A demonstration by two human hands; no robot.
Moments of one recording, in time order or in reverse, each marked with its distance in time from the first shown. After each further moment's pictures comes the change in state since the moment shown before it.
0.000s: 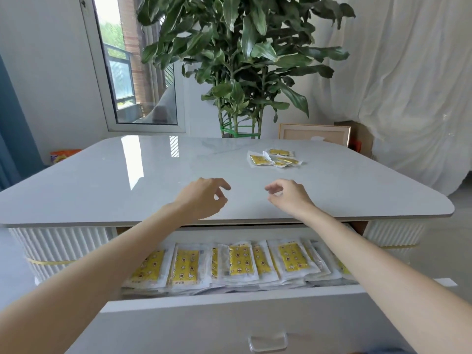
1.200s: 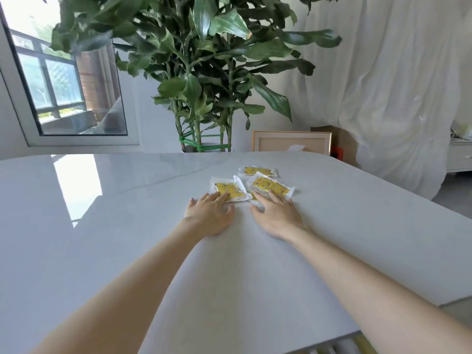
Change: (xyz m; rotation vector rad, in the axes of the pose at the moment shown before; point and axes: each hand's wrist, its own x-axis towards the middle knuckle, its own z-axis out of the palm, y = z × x) left_hand 0.270 -0.020 0.119 0.166 -0.123 -0.051; right_hand 0.215 0.103 0.028 -0.510 -0.064 0.149
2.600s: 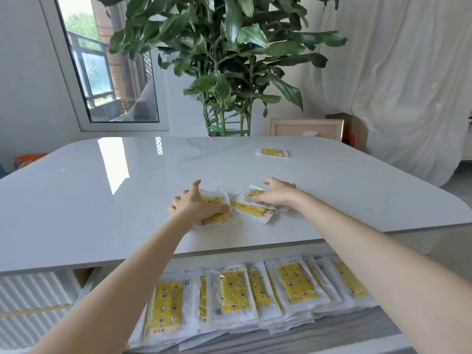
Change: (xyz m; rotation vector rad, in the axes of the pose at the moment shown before) left_hand -0.170 -0.031 -0.038 -0.480 0.093 -0.461; right_hand -0.113 -0.051 -0.043 0.233 -0.211 0.105
